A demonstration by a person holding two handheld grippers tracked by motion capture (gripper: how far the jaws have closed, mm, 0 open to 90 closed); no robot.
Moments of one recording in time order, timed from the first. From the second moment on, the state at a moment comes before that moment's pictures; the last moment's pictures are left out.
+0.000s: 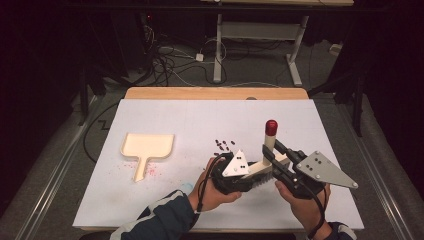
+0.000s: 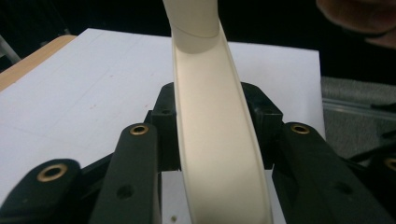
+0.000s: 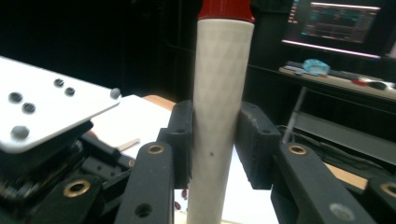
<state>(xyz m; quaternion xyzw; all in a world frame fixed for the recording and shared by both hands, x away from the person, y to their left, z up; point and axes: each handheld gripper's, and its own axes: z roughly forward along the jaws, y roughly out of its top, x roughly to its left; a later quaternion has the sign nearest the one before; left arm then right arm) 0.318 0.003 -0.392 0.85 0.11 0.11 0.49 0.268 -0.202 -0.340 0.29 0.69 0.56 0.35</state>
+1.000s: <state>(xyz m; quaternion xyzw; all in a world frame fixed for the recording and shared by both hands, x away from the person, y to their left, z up) 0.297 0.075 -0.404 0.91 -0.02 0.05 0.42 0.289 -0.160 -0.410 0.02 0.92 0.39 0.09</state>
